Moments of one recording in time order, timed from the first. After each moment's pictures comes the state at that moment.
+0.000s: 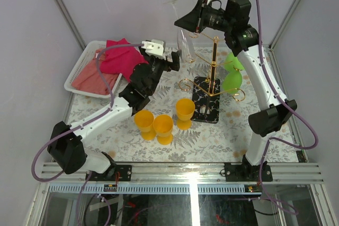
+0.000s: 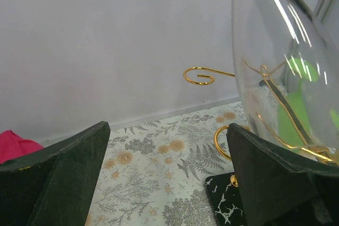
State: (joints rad) left arm -0.72 1.40 1.11 0.50 -0.38 0.03; right arm 0.37 1.86 2.21 -0.31 -0.80 0.47
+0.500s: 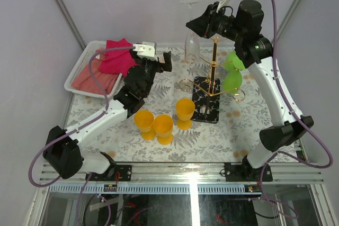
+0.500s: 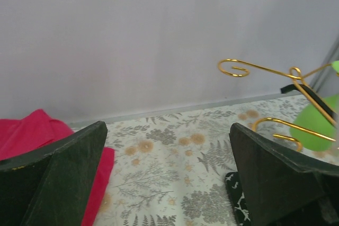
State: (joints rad) left arm -0.68 1.35 1.04 0.50 -0.44 0.01; right arm 0.38 1.67 2.00 -0.34 -0.58 0.31
